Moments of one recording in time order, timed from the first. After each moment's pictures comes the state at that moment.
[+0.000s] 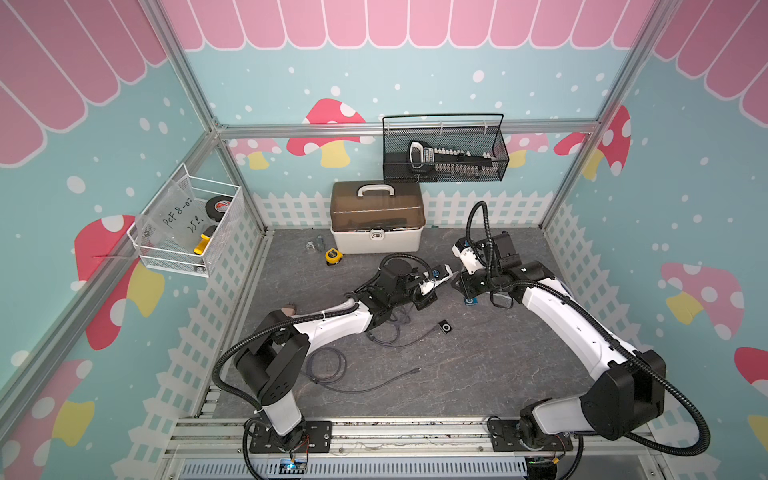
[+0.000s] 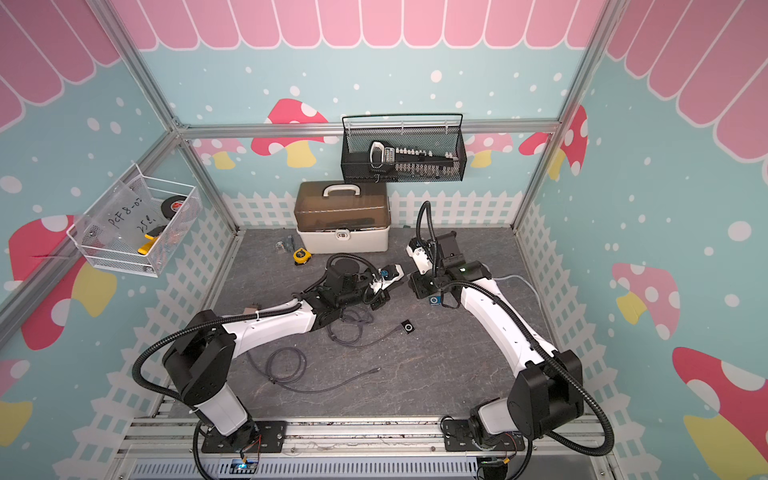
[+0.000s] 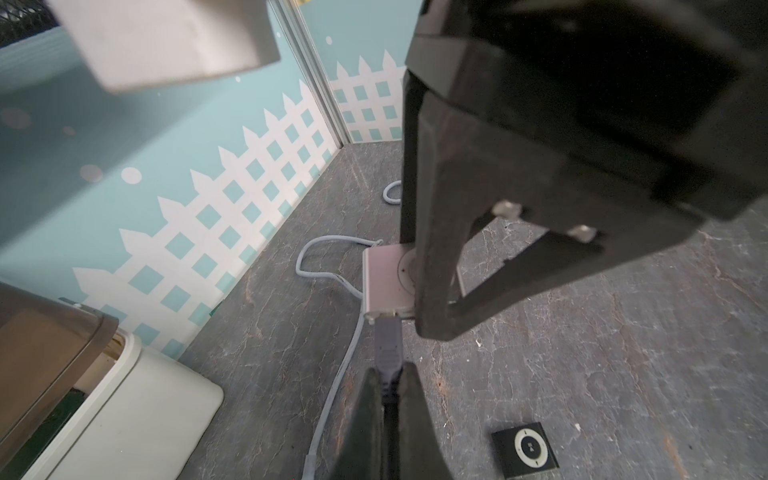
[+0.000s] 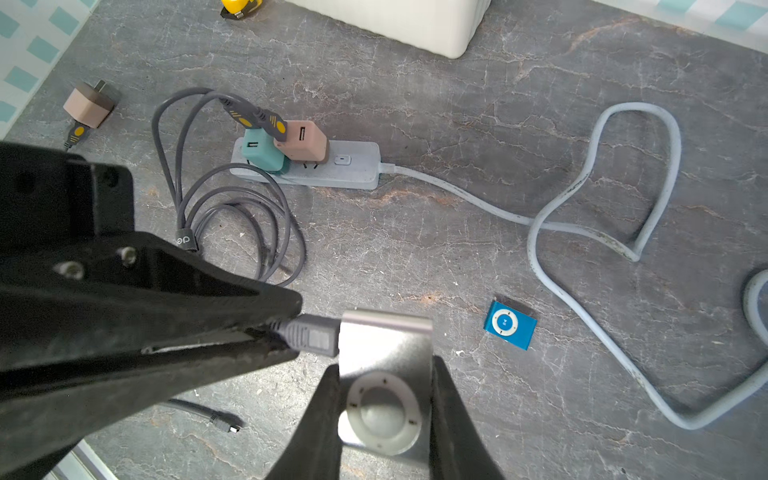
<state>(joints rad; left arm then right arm) -0.75 1.72 1.13 0.26 0.29 0.42 0.36 1.42 1.26 -0.74 -0.22 -0.06</state>
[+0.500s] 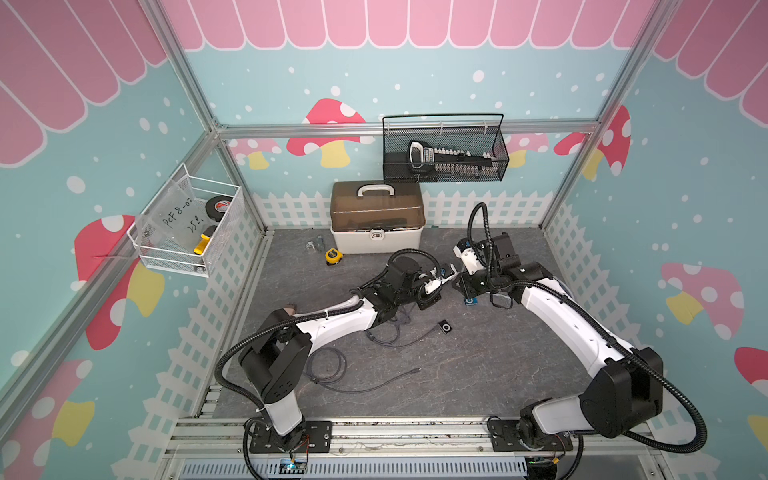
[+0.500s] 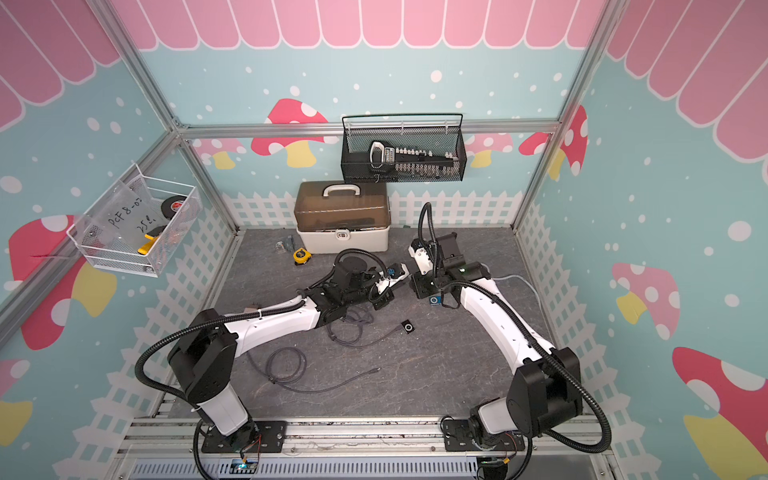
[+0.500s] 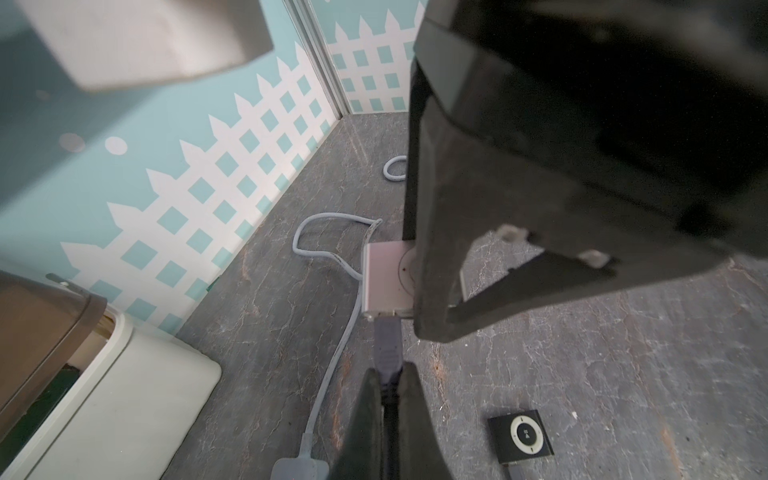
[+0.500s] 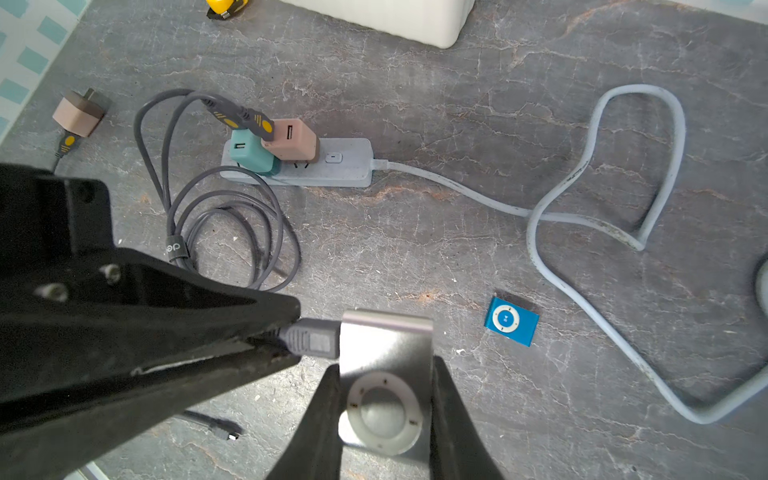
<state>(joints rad) -0.78 1.75 1.19 0.16 0.22 0.41 0.35 1.43 1.23 -0.70 -0.24 -0.01</state>
